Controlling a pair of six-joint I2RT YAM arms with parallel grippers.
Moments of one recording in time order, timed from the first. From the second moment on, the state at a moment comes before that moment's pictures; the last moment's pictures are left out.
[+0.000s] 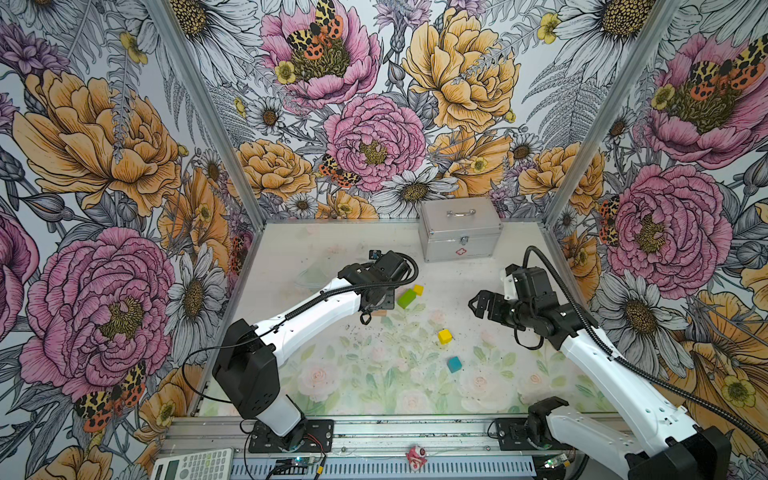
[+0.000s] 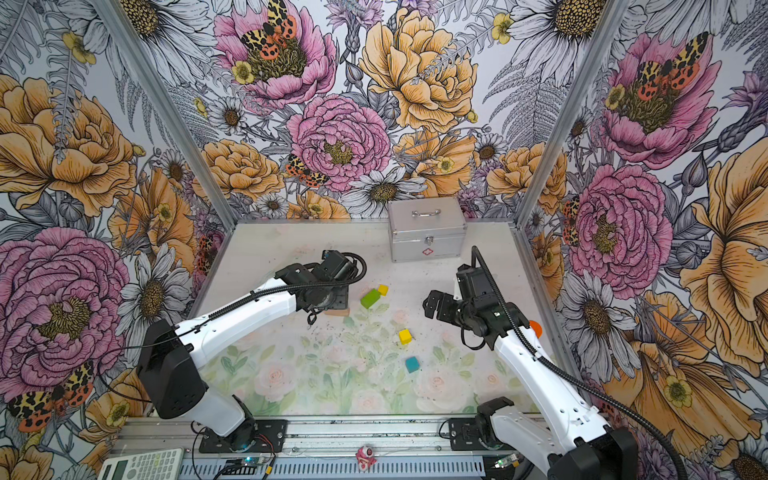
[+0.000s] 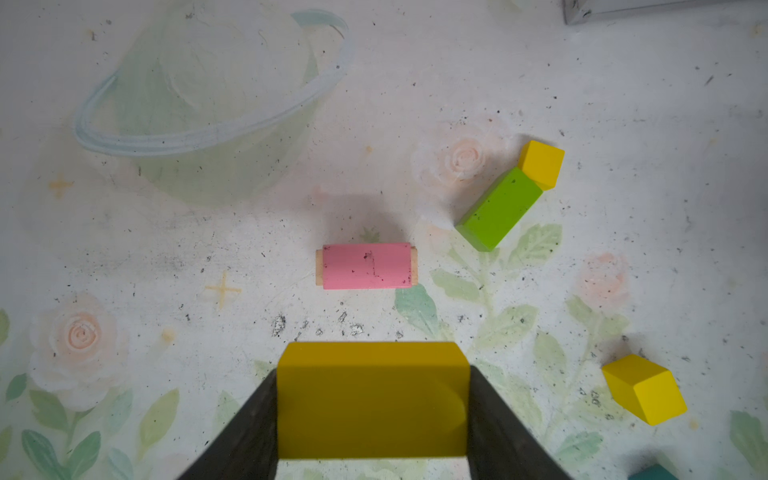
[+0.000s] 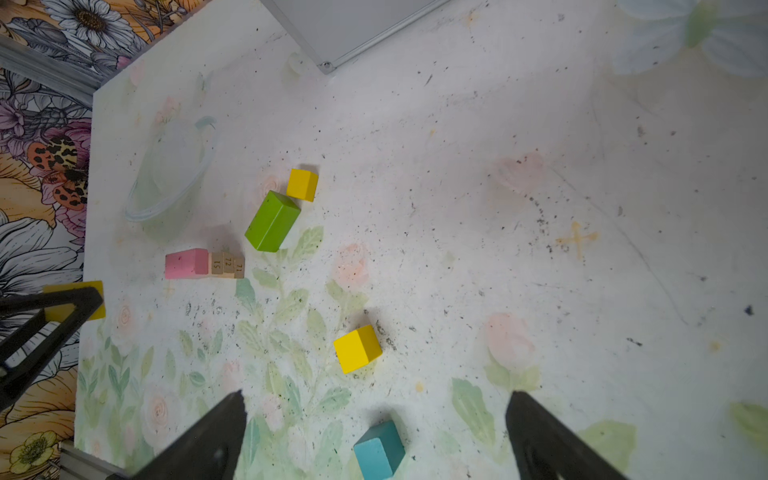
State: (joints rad) left arm -0.75 1.57 1.32 -0.92 -0.37 -0.68; right arm 0.33 1.01 0.88 -0.77 -0.16 0.55
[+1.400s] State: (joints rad) left arm -0.67 1.79 1.35 -0.82 -0.31 -0.69; right arm 0.36 1.08 0.87 -0.77 -0.03 0.53
